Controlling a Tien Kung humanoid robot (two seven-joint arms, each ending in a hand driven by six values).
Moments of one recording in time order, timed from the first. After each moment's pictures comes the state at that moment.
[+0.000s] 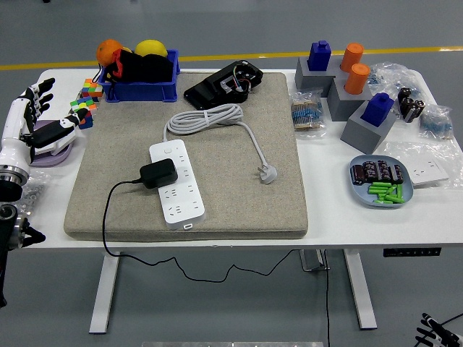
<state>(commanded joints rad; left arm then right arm) -0.21 0.14 -1.62 -1.30 1.52 0.10 0.01 0.12 -0.09 1.79 0.20 -1.27 0.12 0.05</state>
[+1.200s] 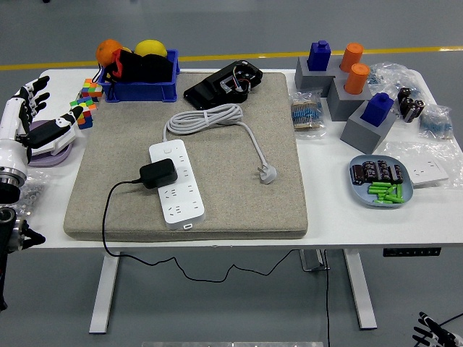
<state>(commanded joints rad) -0.19 0.13 -1.64 -1.33 1.53 0.12 0.00 0.14 -0.07 1.86 0.18 -1.34 0.12 0.05</state>
